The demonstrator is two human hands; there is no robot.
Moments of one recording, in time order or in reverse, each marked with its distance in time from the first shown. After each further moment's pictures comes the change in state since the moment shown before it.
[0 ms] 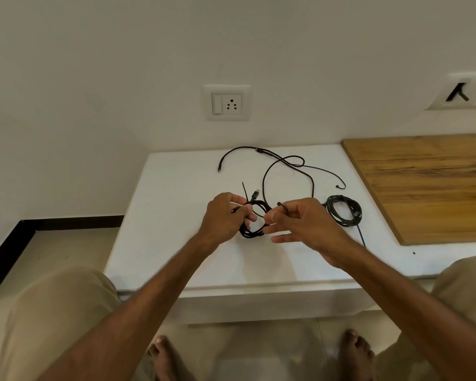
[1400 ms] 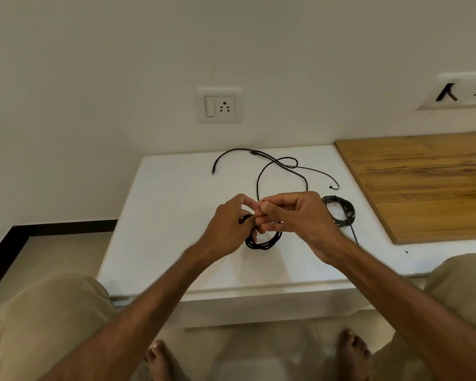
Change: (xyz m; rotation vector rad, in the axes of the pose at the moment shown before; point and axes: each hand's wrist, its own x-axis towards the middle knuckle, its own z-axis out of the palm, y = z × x) left_hand -0.016 0.011 0.010 0.173 -0.152 0.208; right_hand -0.003 -0.011 -0.001 0.205 0.043 -0.120
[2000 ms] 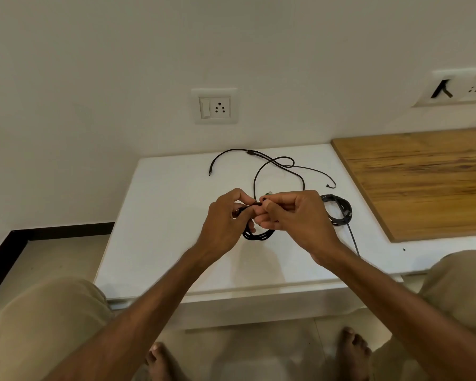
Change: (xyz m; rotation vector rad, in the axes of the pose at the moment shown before) left_hand 0.008 -0.004 0.005 -0.135 0.147 0.085; right_hand -0.001 0.004 0.004 -0.111 0.137 -0.096
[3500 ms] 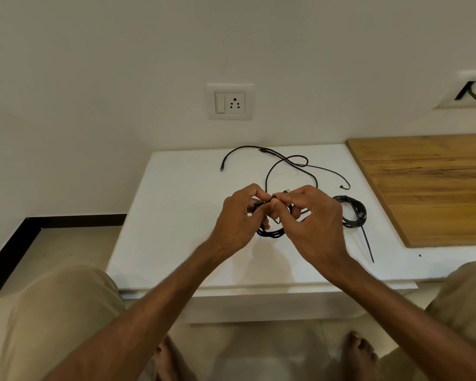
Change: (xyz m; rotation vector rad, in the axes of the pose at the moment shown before) left_hand -0.001 0.005 0.001 0.005 -0.009 0.111; right_hand -0.002 0.019 0.010 -0.542 0.285 -0.492
